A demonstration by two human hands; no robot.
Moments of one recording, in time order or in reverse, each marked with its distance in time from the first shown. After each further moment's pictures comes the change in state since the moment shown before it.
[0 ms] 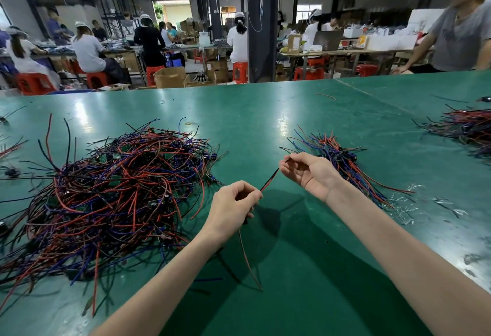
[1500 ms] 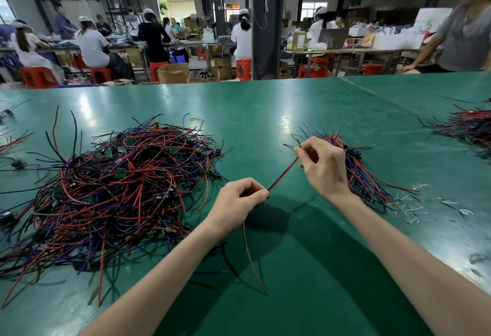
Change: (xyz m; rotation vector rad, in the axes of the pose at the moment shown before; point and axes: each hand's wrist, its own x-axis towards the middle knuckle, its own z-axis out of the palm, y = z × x) left_hand -0.002 0.003 -0.005 -0.003 -0.110 0.092; right_hand 0.012 0.010 -0.024 -1.222 0.188 -1.170
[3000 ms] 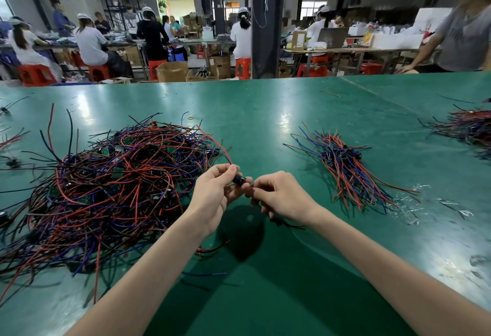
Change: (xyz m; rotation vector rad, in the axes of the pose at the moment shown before) left_hand 0.007 0.015 -0.020 -0.807 0.242 -0.224; right_hand -0.031 -0.073 0.016 0.360 -0.764 0.417
